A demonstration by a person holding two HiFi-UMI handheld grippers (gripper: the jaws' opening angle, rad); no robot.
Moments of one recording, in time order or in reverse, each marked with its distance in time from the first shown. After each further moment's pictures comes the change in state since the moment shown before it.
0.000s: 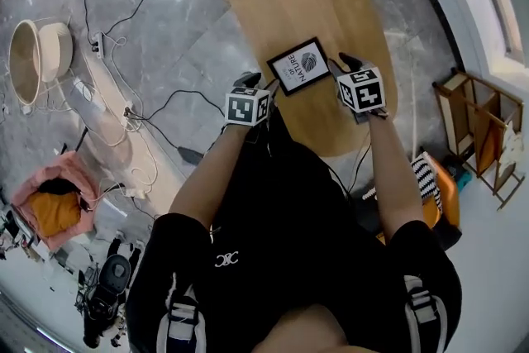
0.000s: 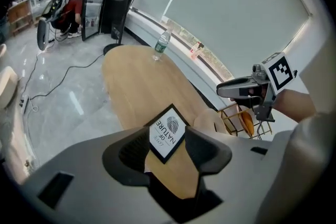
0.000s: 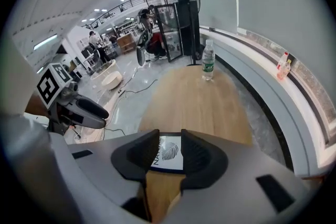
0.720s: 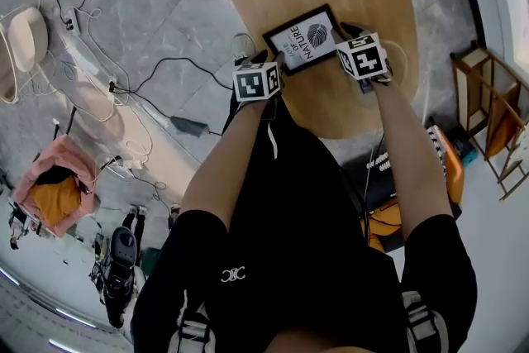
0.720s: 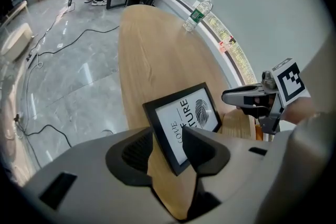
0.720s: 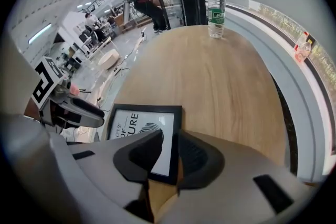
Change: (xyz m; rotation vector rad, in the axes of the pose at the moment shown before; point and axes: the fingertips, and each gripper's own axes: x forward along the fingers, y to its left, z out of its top) left arm 0.188 0.082 -0.067 -0.285 0.085 0.072; right arm 0.200 -0.063 -0.089 -0.036 0.220 0.036
